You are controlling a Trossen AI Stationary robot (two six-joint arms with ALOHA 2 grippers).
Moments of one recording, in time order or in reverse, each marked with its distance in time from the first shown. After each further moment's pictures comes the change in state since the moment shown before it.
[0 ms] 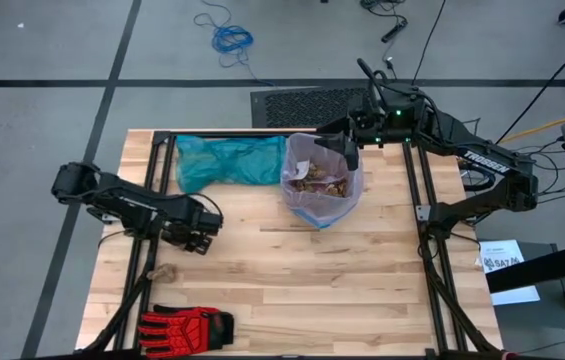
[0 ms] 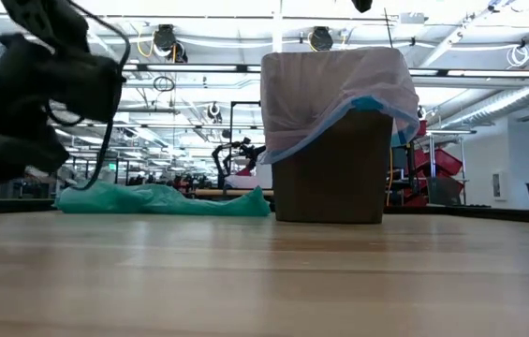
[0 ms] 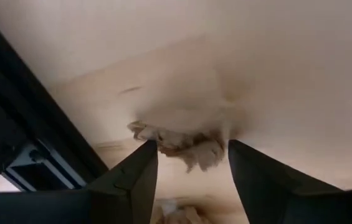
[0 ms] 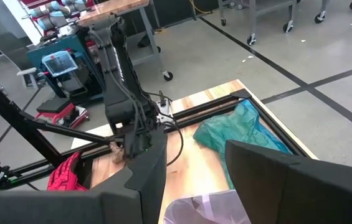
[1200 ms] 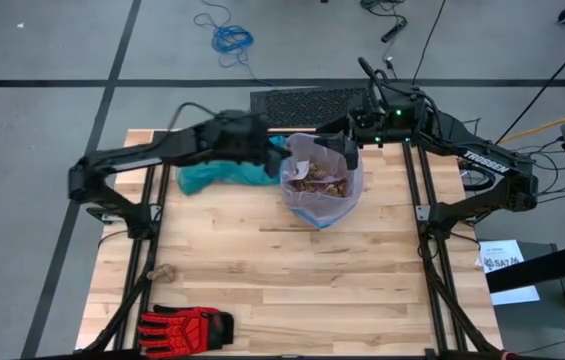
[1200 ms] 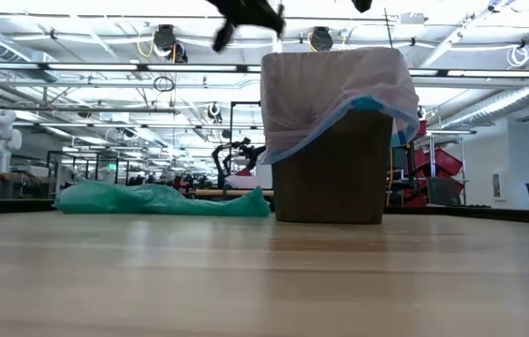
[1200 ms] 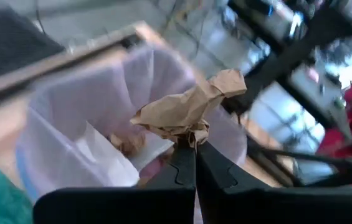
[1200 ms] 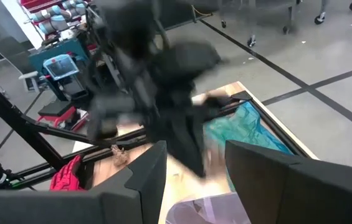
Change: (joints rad) left arm 0.338 0.130 0.887 0.632 -0.145 0.712; right arm 0.000 0.000 0.000 0.011 0.000 0.011
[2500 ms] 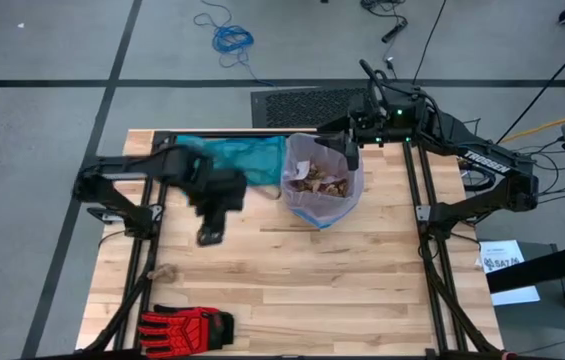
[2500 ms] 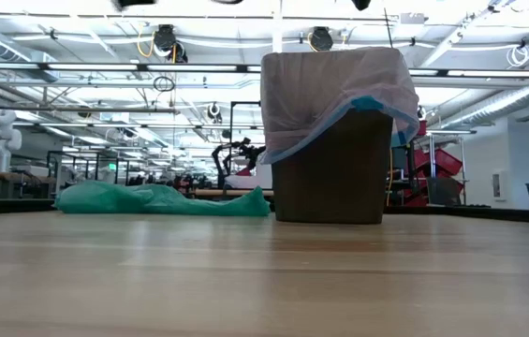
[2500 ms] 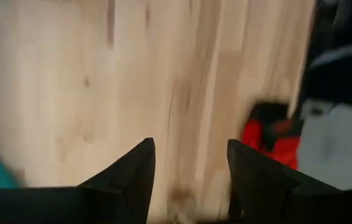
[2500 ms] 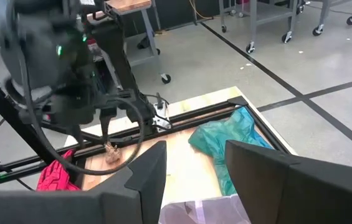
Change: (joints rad) left arm -0.331 0.029 0.265 -1.176 0.098 0.366; right arm -0.001 0.000 0.000 0.004 0.001 -0.069
